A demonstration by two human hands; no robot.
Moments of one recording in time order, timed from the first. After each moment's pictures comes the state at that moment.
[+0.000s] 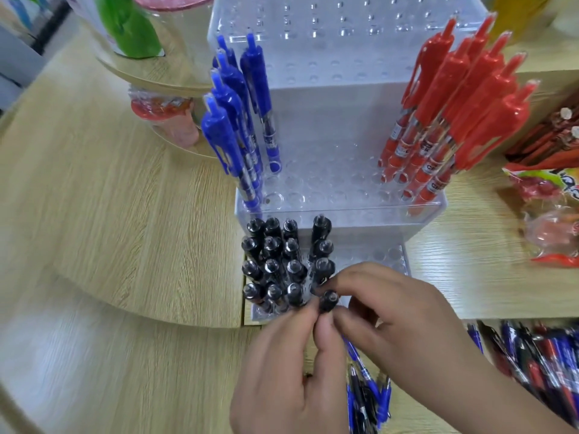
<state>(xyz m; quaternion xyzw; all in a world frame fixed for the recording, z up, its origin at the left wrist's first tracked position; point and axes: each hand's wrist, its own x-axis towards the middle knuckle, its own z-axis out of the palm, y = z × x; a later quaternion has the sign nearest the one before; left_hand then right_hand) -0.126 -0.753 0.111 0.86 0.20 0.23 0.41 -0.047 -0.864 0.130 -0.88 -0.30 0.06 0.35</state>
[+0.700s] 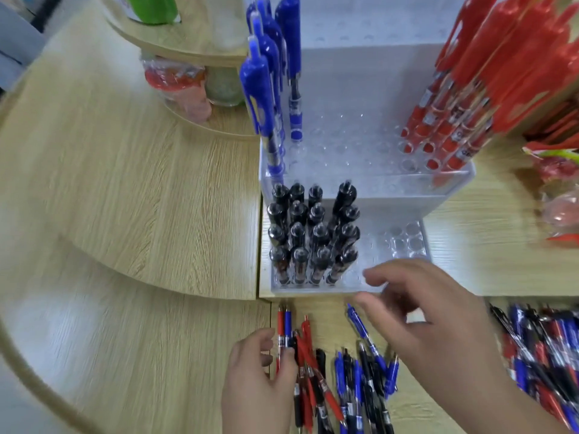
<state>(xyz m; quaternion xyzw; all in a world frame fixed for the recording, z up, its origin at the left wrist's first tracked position) -0.197 -0.711 0.020 0.83 0.36 0.00 0.42 -0.081 -0.873 0.110 -0.89 -0.21 -0.03 0.41</state>
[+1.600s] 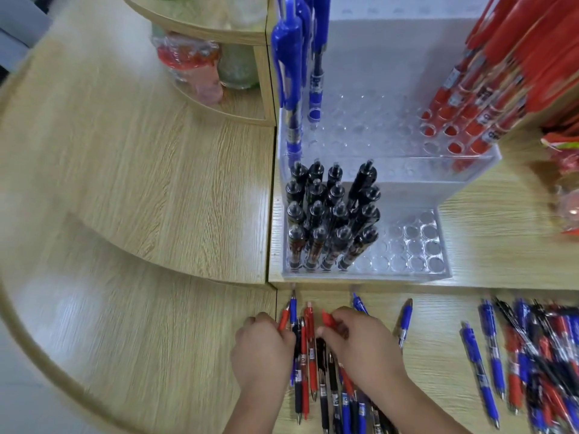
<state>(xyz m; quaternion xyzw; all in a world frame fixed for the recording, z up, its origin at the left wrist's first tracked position) -0.173 -0.697 -0.032 0.89 0.36 -0.19 0.21 -0.125 -0.844 -0.012 -0.93 -0.06 0.26 0.26</state>
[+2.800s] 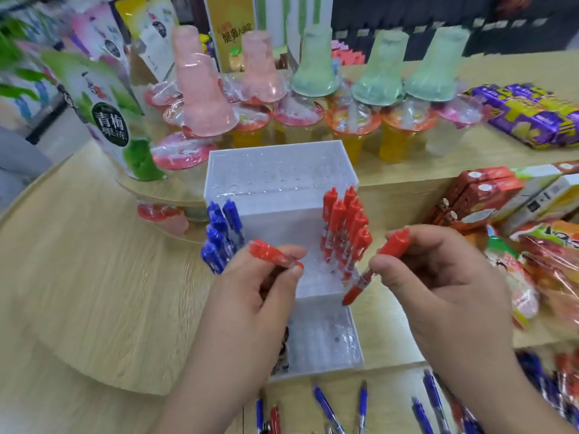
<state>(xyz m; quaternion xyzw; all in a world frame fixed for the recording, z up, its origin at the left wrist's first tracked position) -0.053 -0.716 0.244 0.83 0.06 0.08 0.55 -0.020 -0.901 0.243 -0.77 -0.08 -0.14 0.62</state>
